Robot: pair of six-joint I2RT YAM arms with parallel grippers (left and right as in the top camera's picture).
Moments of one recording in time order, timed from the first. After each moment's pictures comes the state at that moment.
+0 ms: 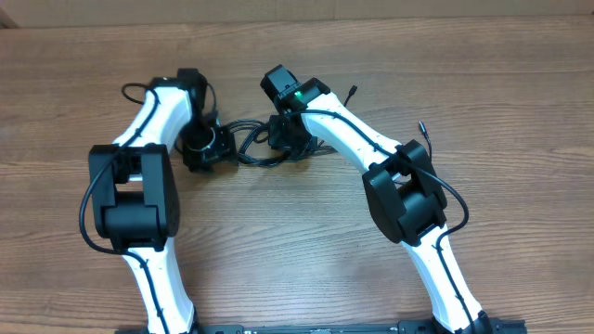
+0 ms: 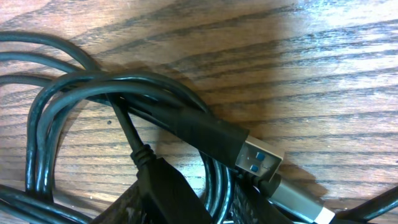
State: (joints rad) left arm -0.02 2.17 1.61 -1.16 0.25 -0.22; right arm 0.62 2.45 2.05 -0.98 -0.11 0.67
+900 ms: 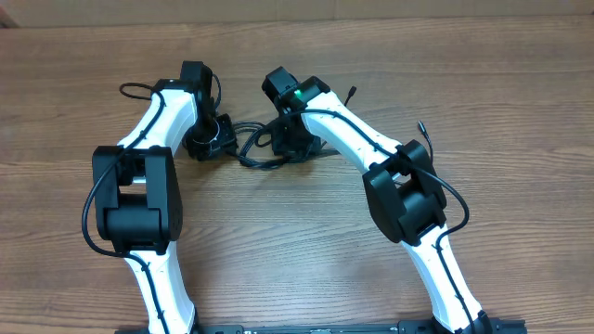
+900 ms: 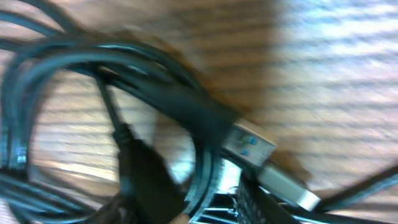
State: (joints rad) left arm -0.05 2.16 1.56 -0.94 0.14 -0.39; right arm 0.62 2.44 2.07 -1.09 -0.11 0.59
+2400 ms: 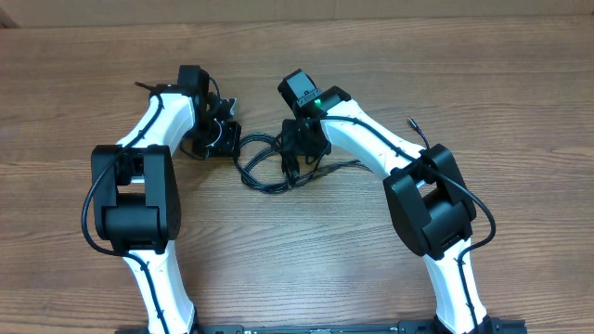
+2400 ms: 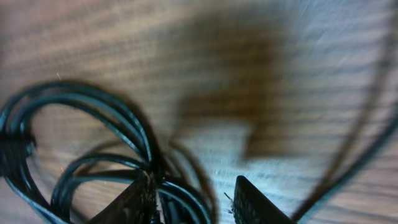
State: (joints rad) left arm -0.04 2.16 1.53 -0.89 0.36 0.07; right arm 0.59 2.26 1.78 -0.84 -0.15 0.63
